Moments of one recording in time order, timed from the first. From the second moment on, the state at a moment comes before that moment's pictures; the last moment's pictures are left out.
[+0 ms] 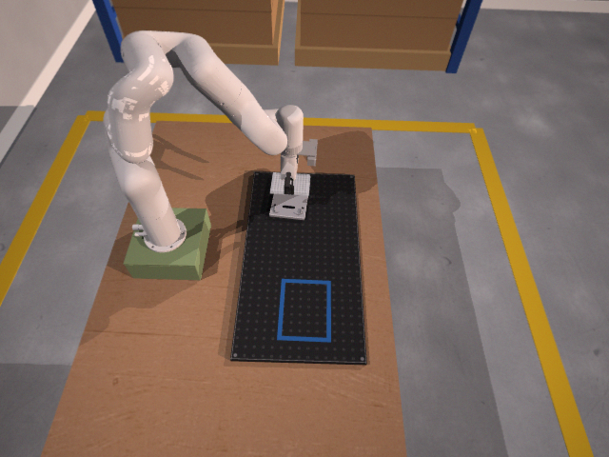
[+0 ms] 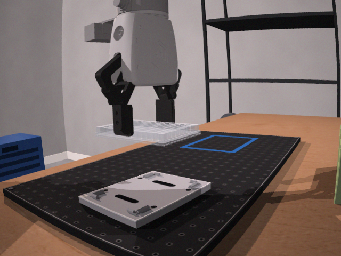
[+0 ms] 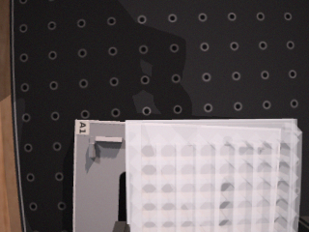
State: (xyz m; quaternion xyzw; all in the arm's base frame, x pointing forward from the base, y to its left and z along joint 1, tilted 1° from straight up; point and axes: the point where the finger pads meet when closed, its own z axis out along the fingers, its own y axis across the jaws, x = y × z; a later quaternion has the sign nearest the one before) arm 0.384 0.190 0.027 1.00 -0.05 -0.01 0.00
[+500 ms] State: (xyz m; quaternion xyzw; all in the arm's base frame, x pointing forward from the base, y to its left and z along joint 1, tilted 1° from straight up) arm 0.384 0.200 0.028 1.00 0.09 -0.01 0.00
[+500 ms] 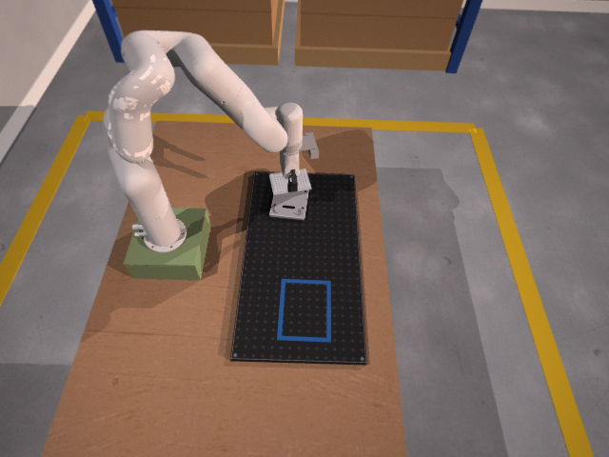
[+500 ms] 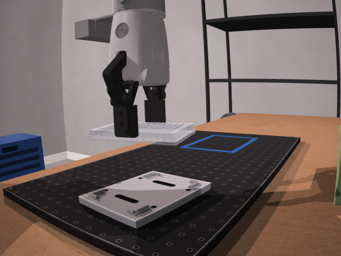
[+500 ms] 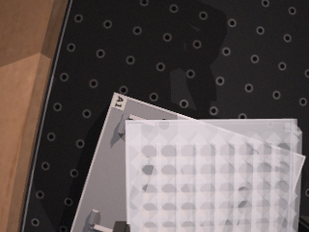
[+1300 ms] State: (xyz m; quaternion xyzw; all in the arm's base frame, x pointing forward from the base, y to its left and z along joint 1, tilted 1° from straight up) arm 0.383 0.200 0.028 0.91 0.43 -0.01 0.00
